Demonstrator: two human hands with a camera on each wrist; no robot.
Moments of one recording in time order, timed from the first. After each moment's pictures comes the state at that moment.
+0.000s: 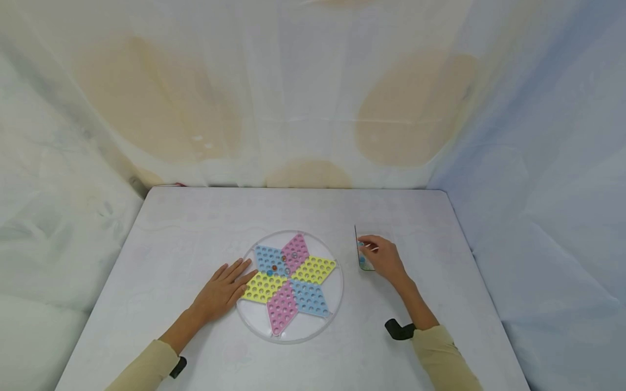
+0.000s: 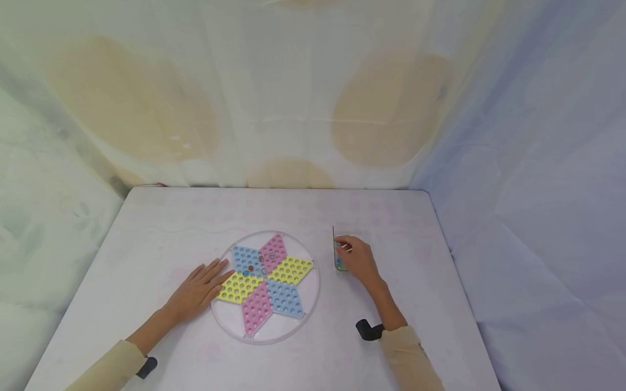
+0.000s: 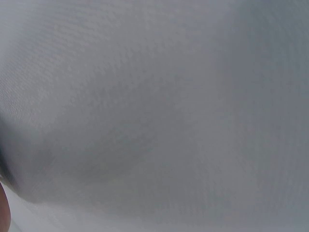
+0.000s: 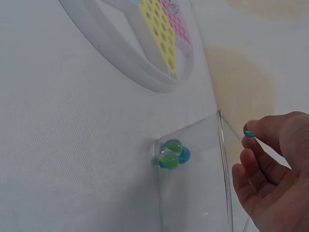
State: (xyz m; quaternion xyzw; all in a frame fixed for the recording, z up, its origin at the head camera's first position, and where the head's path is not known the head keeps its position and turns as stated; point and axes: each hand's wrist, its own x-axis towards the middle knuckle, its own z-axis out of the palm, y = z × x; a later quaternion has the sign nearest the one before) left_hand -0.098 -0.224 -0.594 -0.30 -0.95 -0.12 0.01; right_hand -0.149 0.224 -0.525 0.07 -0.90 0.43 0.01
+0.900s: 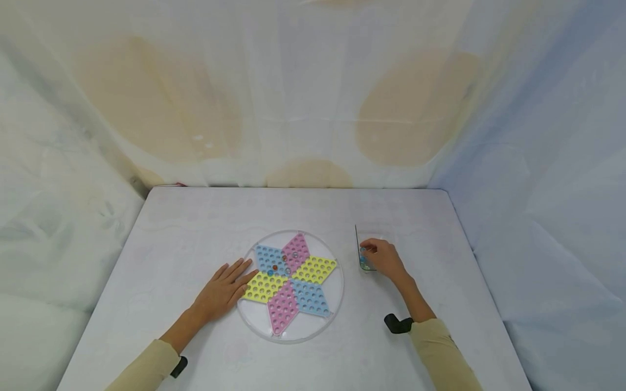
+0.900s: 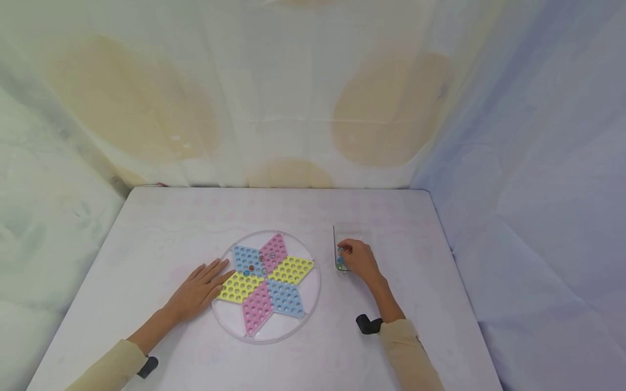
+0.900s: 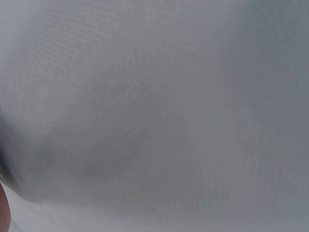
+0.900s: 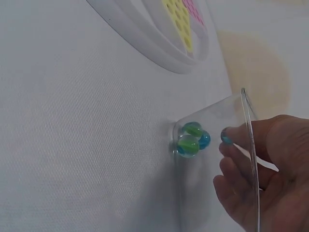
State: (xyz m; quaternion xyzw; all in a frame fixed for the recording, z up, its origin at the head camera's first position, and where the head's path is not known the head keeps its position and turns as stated) left_hand -0.098 -0.223 -0.593 -0.29 -0.95 -0.12 -0.02; right_hand -0.163 0.235 -0.546 0.05 -0.92 0.38 -0.06
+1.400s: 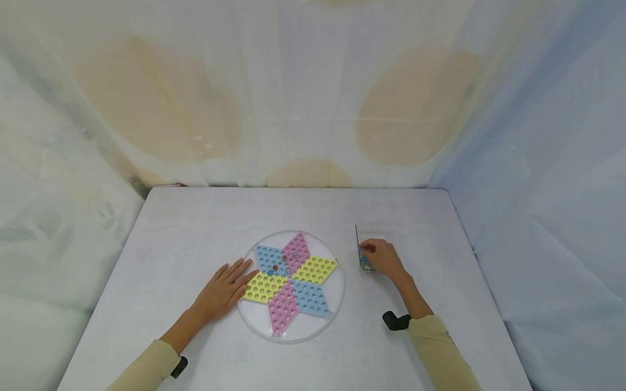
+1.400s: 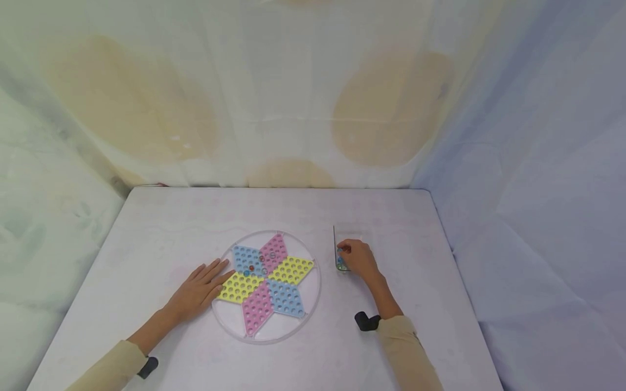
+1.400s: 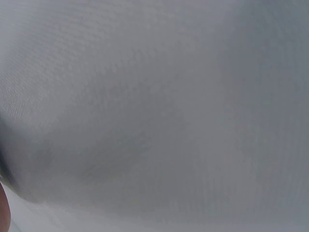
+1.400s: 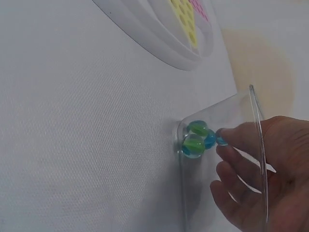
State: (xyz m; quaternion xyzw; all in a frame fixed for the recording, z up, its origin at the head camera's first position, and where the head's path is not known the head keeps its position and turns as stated) left_hand -0.099 -0.224 -0.593 -0.29 -0.95 -0.12 -0.02; right_hand -0.166 0.231 -0.546 0.04 -0.93 0.37 -0.08
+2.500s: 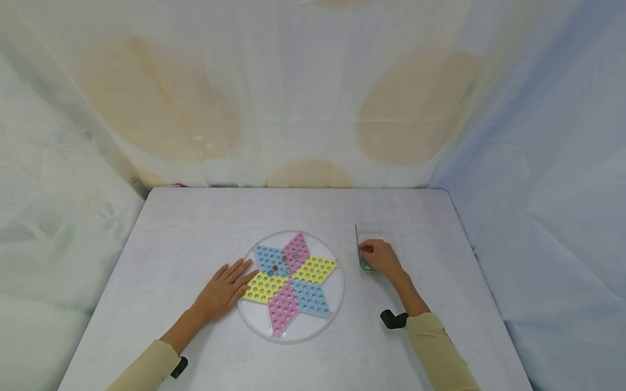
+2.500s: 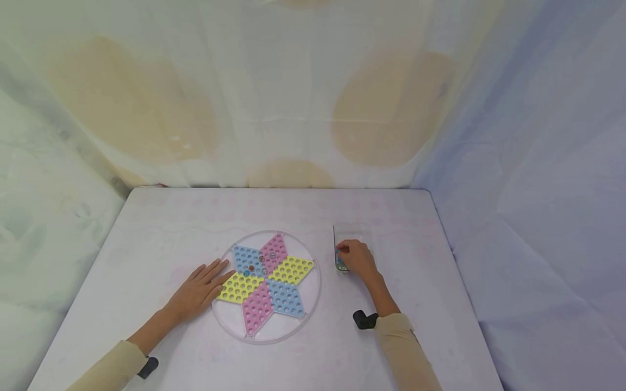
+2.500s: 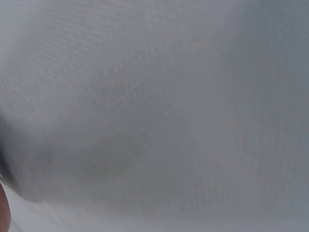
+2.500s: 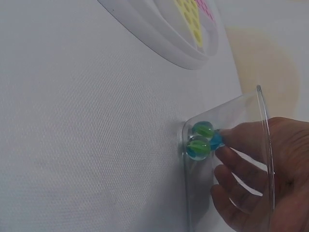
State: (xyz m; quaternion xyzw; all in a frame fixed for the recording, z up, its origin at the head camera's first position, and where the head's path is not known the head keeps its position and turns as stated) left_hand -0.099 -0.224 -0.593 -0.30 -0.95 -0.12 -0.01; right_hand -0.172 0.232 -0.555 0.04 -0.93 0.35 -0.09
